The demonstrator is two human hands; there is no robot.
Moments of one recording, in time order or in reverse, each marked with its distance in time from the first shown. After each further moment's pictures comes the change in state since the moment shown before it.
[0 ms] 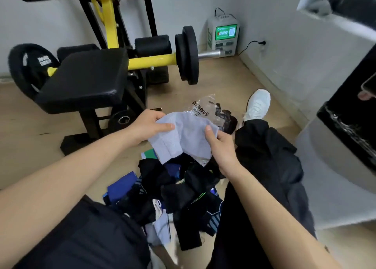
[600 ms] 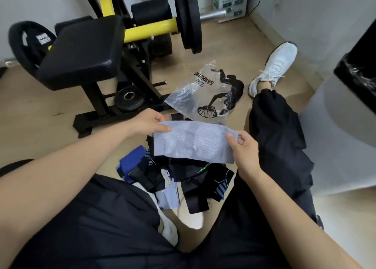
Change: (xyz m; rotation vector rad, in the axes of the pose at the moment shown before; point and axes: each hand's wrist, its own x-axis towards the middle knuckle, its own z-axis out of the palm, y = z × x) left_hand -0.025 -0.049 0.030 0.258 -0.189 -0.236; right_hand -0.073 0.059 -0.049 -0.006 0.177 0.070
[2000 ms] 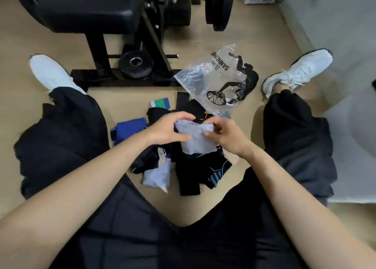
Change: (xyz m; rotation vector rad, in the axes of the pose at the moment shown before) left_hand -0.007 -0.061 0.091 -0.135 0.064 0.400; right_hand 0.029 -0.008 0.048 -0.510 -0.735 -0.256
